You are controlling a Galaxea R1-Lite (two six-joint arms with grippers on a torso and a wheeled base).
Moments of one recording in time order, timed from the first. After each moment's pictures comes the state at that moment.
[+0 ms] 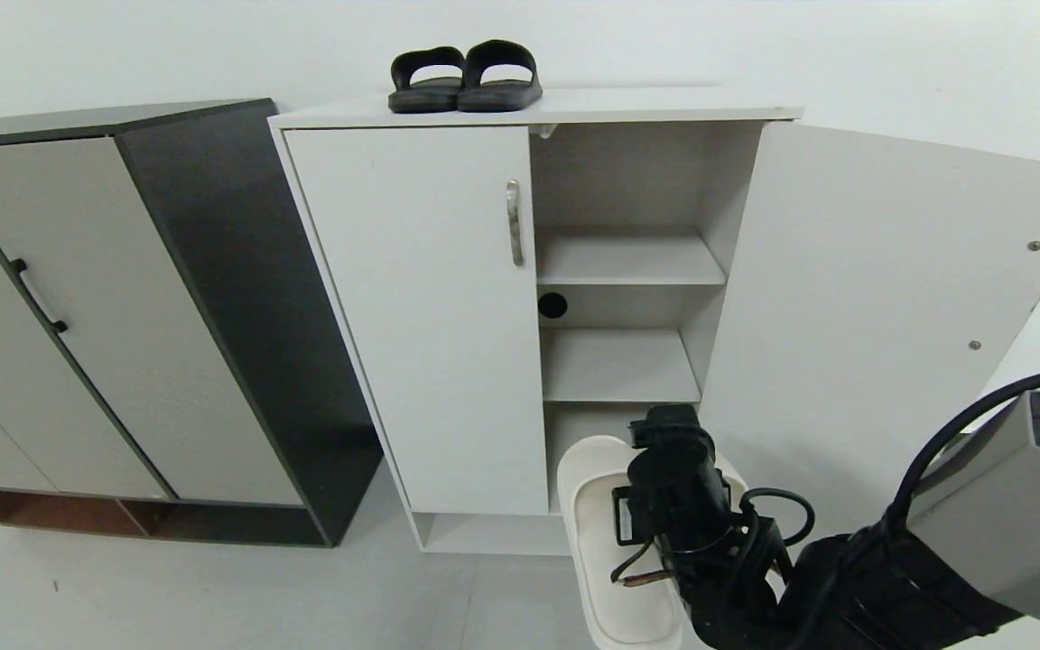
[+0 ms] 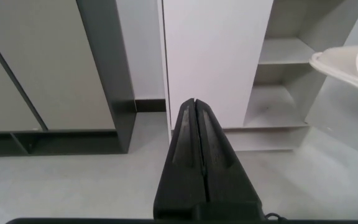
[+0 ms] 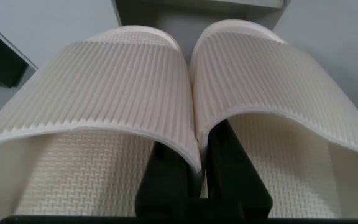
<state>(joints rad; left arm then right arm) 0.00 0.00 0.00 0.00 0.00 0.02 0.88 2.08 -0.85 -0.75 -0.72 0.33</state>
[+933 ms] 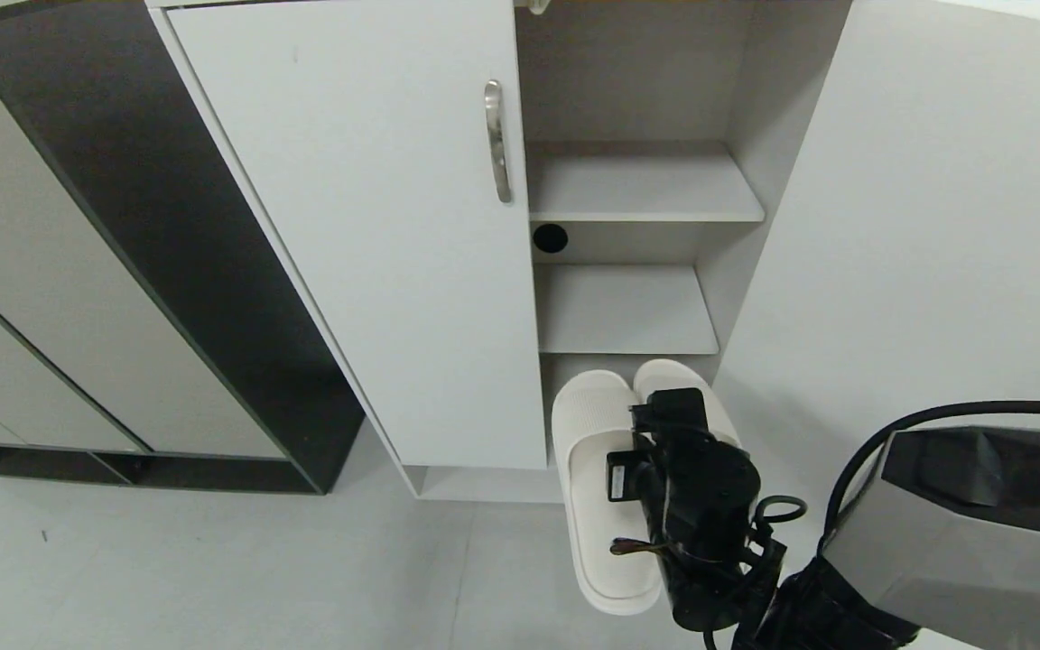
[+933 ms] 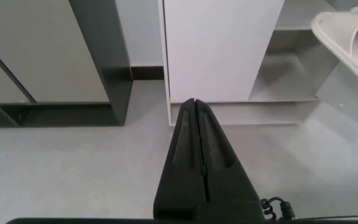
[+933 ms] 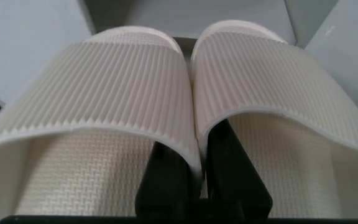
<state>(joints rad) 0.00 0.00 0.00 0.00 0.00 0.02 0.86 2.21 -0.80 -1.43 -0.79 0.02</state>
